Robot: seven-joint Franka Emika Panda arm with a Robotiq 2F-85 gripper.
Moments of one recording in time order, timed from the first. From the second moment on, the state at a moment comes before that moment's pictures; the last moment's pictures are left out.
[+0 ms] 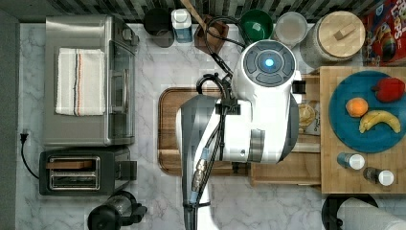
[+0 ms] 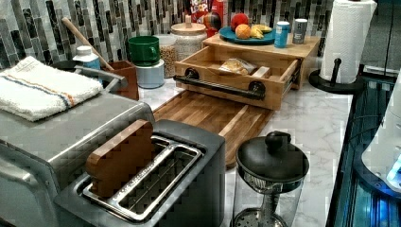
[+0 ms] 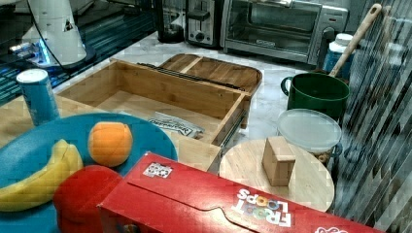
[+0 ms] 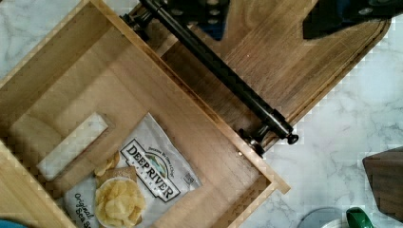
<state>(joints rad) -0.04 0.05 -0.04 -1.85 -0.04 0.26 -0.07</state>
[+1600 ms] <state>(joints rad) 0.06 0.05 0.00 -2.05 -0.04 0.26 -0.07</state>
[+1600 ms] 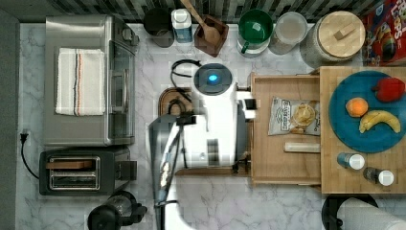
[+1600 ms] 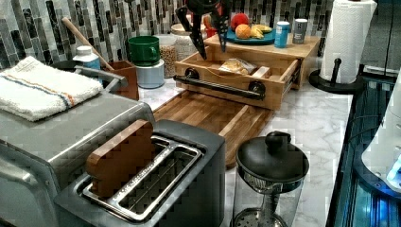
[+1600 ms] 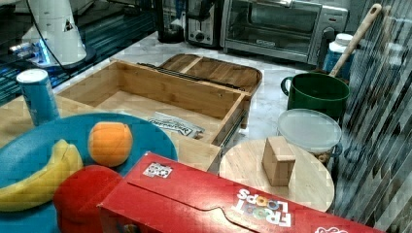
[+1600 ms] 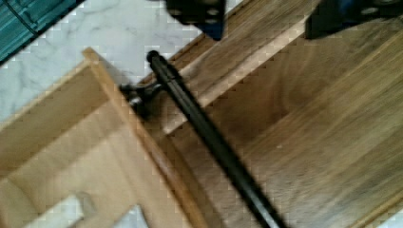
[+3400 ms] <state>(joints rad) -0.04 0.18 0.06 -2.38 -0.22 0.89 -0.42</state>
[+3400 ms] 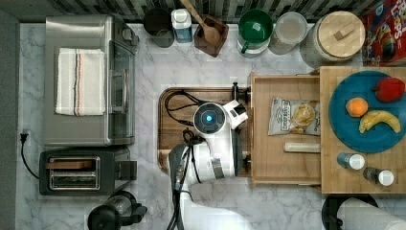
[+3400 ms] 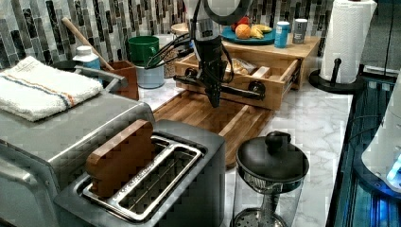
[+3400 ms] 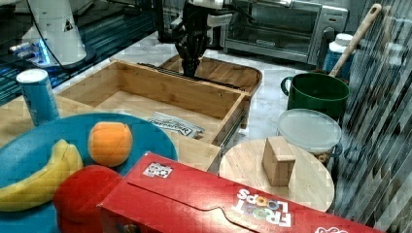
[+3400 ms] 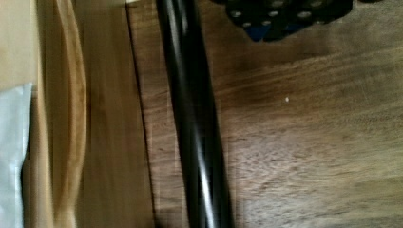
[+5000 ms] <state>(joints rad) -0.20 0.22 -0.12 -2.33 -0.25 0.98 -1.02</state>
